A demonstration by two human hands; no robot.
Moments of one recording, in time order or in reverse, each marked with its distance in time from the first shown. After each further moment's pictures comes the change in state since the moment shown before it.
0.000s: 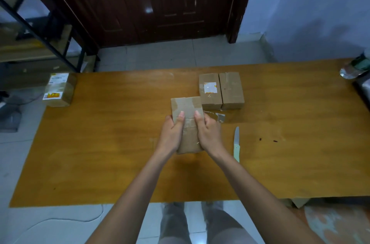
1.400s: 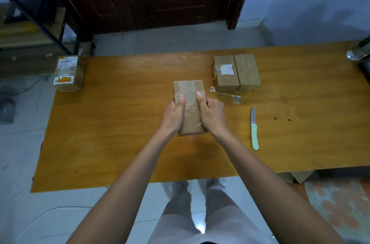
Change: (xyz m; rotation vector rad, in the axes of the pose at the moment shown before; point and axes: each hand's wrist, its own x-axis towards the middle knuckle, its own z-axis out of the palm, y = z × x) left_hand 0.008 -0.029 -0.079 0.029 -0.141 0.078; right_hand -0.016 -0.035 0.067 -0.205 0.096 -0.022
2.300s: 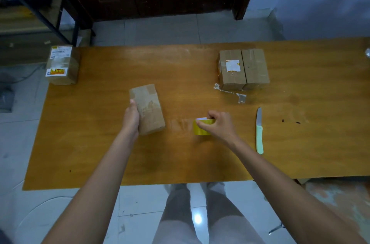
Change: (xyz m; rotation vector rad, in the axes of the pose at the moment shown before) left_hand 0.047 -0.090 -0.077 -0.286 0.359 -0.505; right_hand 0.015 0.088 0.012 -0.127 -0.205 -0.156
